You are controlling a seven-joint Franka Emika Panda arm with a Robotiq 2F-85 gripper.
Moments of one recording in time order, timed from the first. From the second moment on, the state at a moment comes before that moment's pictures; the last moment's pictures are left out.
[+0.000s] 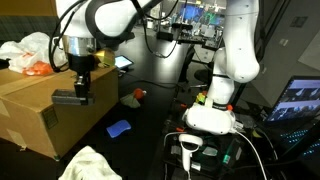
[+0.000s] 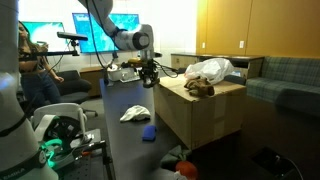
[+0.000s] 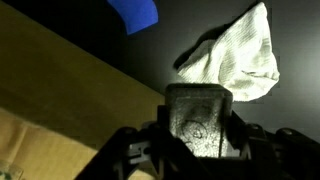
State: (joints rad) arm 0.32 0.27 0.25 -2.00 -0.03 2.32 -0.02
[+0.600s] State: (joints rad) arm 0.38 0.20 0.29 -2.34 -0.09 2.56 0.12
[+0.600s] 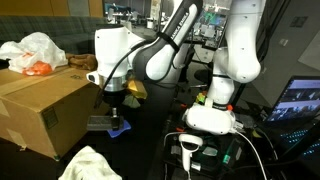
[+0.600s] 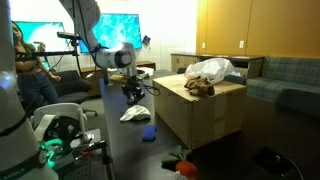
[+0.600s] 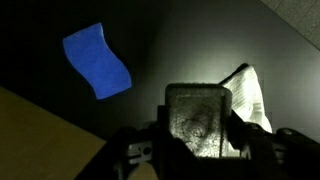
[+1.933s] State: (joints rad) arm 0.47 0.50 0.31 -2.17 -0.11 2.56 0.21
